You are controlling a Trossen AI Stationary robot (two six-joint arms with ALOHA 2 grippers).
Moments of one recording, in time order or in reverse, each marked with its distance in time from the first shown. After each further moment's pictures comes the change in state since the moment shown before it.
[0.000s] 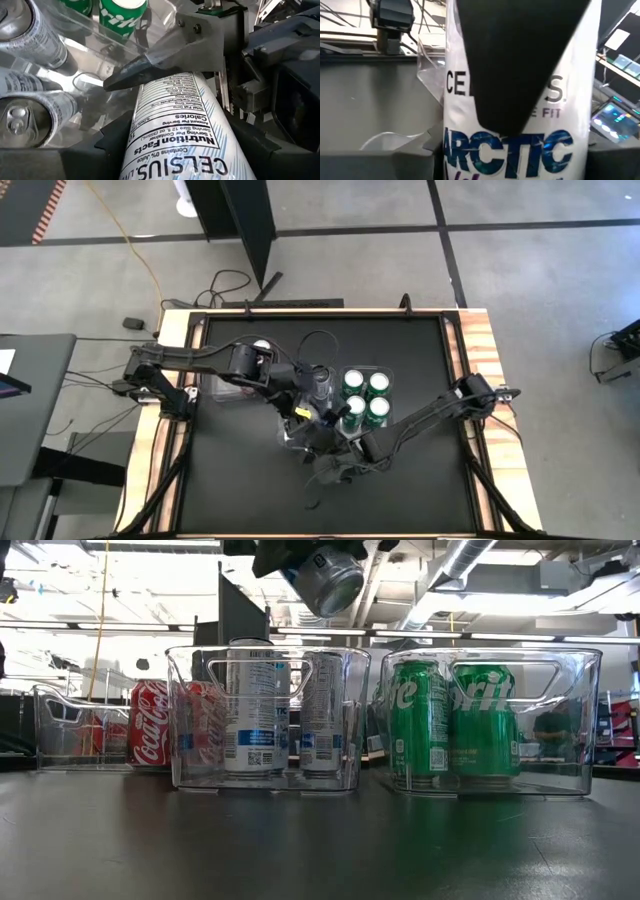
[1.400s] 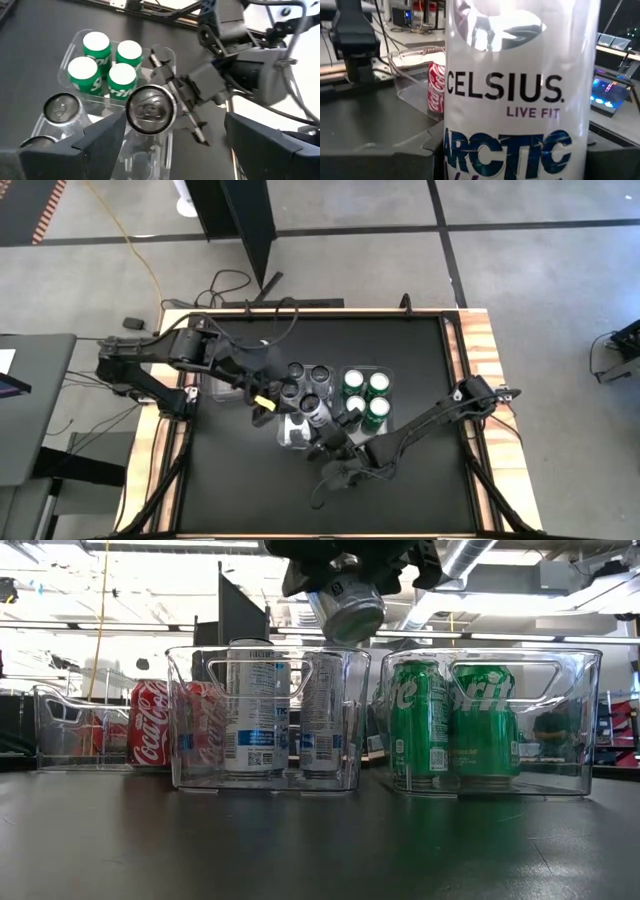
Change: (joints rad) left arm -0.030 -0.225 0.001 0.102 -0.137 0.270; right arm 0.025 0.001 -0.147 0.141 0.199 0.266
